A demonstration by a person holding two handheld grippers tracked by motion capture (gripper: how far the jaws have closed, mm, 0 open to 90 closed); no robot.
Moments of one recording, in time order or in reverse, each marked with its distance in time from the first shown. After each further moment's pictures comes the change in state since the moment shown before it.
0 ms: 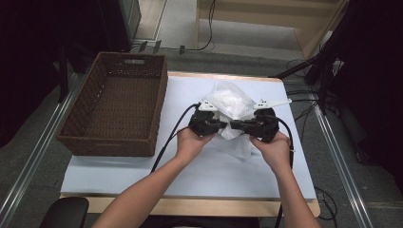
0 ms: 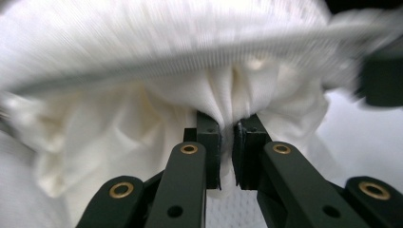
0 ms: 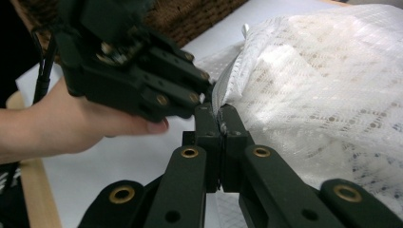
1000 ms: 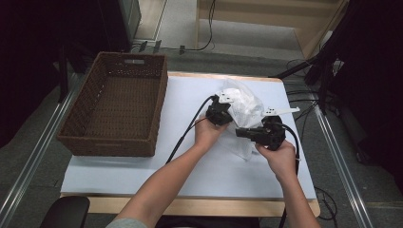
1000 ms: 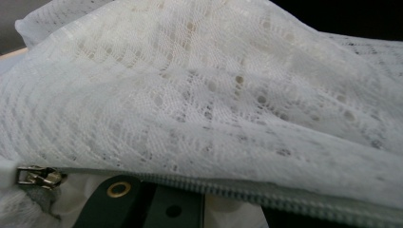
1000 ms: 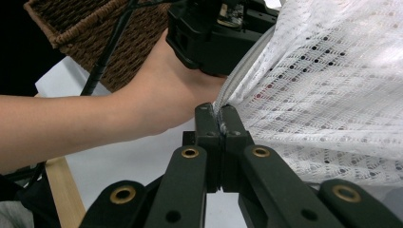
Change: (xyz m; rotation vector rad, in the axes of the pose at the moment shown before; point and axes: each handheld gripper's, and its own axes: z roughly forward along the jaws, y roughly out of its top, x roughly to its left) left arm 0.011 0.017 0.080 -0.017 0.088 0.048; right arm -0.005 -0.025 -0.012 0.013 0.024 0.092
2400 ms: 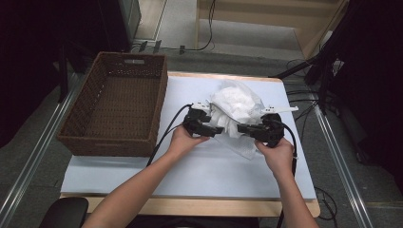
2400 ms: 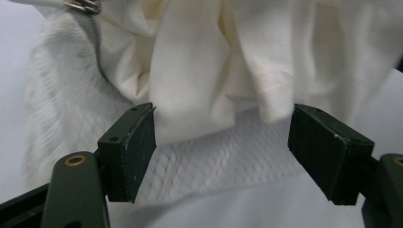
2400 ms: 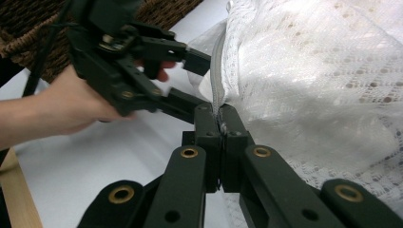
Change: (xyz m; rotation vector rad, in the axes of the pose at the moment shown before) left arm 0.030 -0.043 -0.045 0.113 -0.132 -0.114; right arm -0.012 0.001 0.010 -0.025 -0.094 0.012
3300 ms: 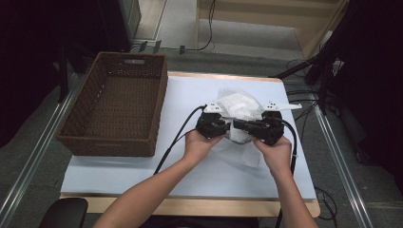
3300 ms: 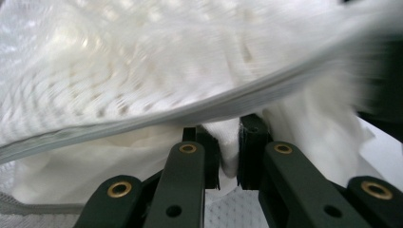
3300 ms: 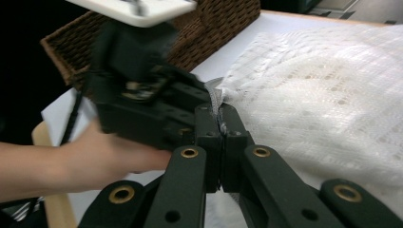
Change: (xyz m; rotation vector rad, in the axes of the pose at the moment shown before) left arm -0.054 0.014 0.002 -0.140 -0.011 0.041; right arm 0.017 0.011 -0.012 -0.090 0.110 -0.030
